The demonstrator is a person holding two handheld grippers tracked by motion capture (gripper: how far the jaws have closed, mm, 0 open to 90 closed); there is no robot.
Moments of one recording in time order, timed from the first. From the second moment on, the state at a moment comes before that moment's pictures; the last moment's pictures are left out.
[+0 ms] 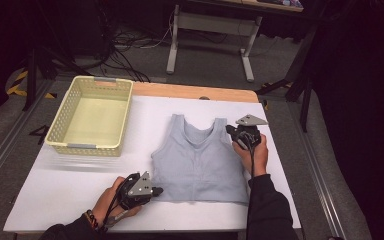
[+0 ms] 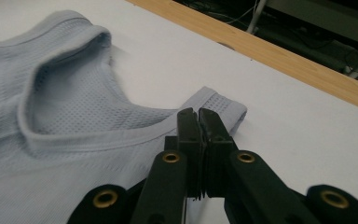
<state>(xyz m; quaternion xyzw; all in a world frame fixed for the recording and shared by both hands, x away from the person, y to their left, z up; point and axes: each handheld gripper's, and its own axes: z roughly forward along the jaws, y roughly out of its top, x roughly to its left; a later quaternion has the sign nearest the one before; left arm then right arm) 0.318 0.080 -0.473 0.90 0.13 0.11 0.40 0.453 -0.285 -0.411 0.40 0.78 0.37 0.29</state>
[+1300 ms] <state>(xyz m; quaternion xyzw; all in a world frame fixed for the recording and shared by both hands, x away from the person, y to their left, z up) 0.317 0.080 -0.472 0.90 0.13 0.11 0.40 0.359 -0.312 -0.453 0.37 0.83 0.31 0.28</state>
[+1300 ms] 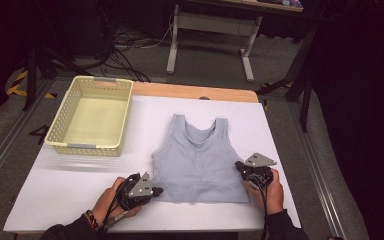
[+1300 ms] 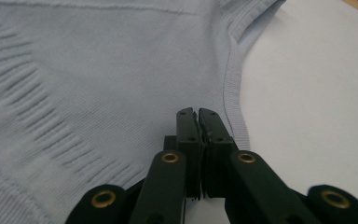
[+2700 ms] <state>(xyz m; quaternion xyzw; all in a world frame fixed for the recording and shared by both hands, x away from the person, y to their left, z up) 0.322 0.137 -0.430 0.84 0.19 0.22 0.46 0.320 -0.289 -0.420 0.33 0.78 0.41 0.34</state>
